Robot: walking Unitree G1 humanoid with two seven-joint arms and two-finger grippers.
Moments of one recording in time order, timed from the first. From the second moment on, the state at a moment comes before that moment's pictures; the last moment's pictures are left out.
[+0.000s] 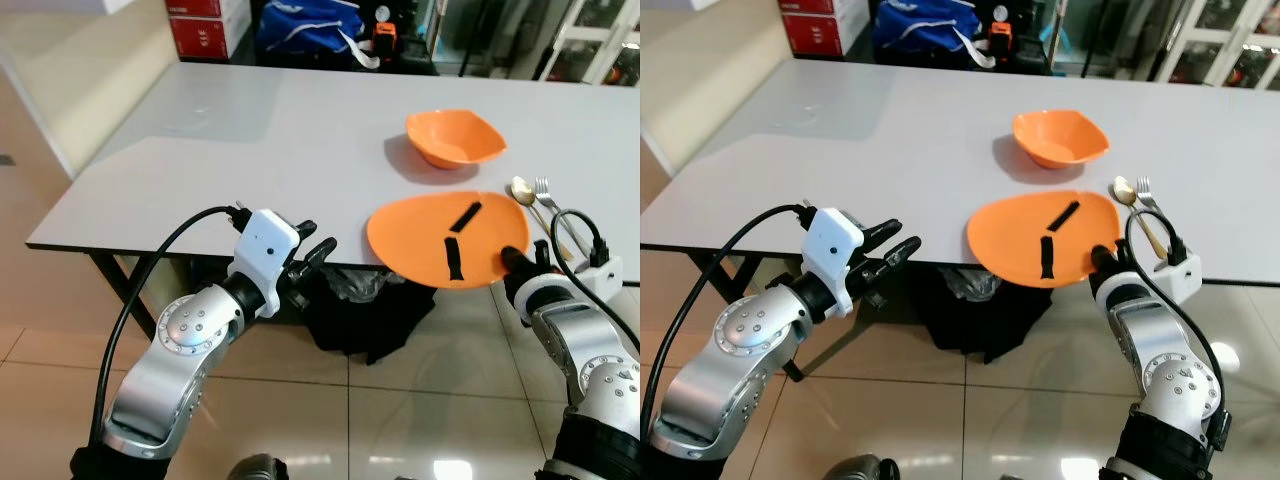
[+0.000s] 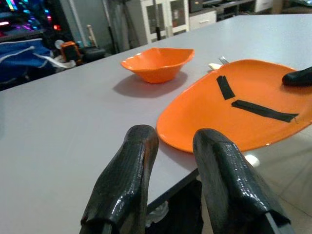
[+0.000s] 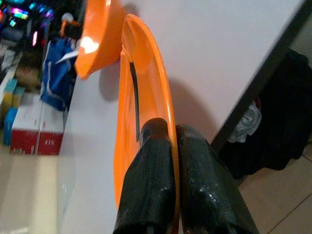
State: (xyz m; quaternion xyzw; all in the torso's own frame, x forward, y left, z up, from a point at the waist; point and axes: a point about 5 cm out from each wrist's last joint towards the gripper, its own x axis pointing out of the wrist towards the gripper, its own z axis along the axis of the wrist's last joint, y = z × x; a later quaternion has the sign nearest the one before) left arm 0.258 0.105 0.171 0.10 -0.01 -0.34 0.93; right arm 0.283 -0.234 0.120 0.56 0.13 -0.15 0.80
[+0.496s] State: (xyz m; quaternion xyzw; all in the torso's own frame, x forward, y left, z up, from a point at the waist) left arm 0.249 0.090 0.171 0.10 0.00 -0.39 0.92; right arm 0.328 -0.245 0.122 0.59 0.10 -0.18 0.78
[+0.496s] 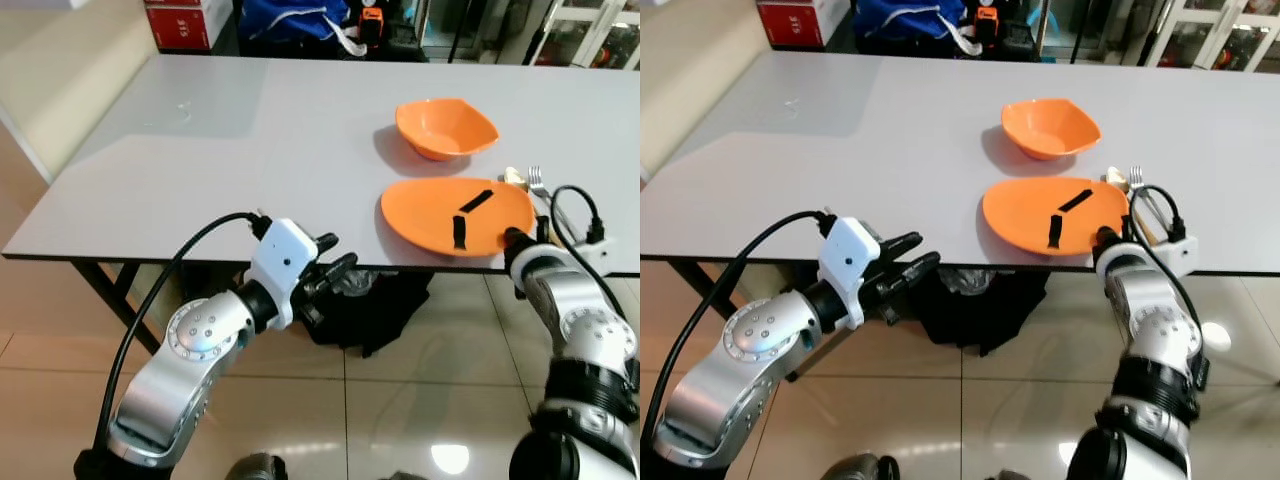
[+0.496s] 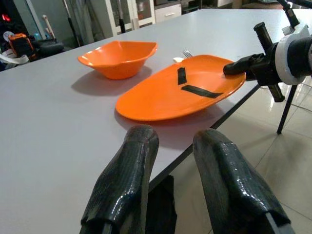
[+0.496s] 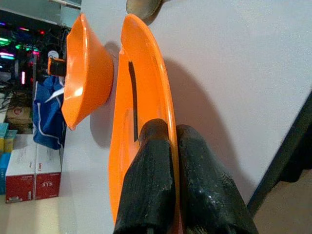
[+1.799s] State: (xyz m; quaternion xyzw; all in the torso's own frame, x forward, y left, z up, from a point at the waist) left arm 0.244 0.089 0.172 0.10 0.02 -0.40 0.91; right arm 0.382 -0.227 0.124 0.46 0.12 -0.17 0.86
